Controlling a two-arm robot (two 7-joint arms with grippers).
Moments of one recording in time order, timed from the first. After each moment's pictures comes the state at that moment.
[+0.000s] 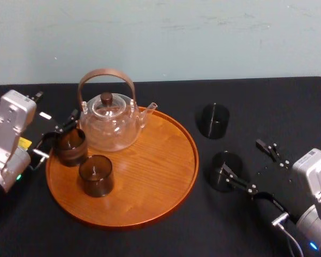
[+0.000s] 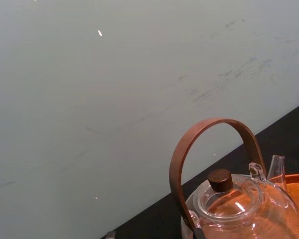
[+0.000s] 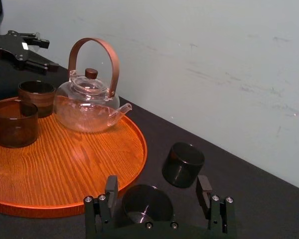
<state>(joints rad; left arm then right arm) -0.20 0.60 0.45 -1.41 -0.25 -0.12 0.03 -0.25 0.68 -0.37 -1.89 0.21 -0.09 -0.02</state>
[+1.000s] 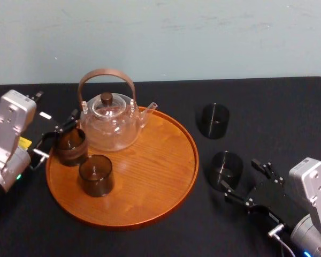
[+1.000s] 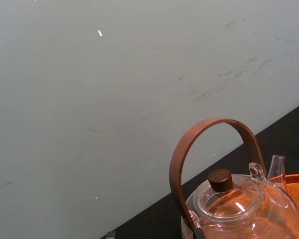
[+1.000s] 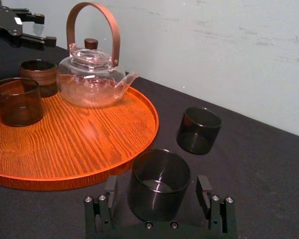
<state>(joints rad) -0.20 0.60 0.45 -1.41 -0.25 -0.12 0.03 -0.25 0.58 -0.33 -1.77 0.25 -0.08 0.10</state>
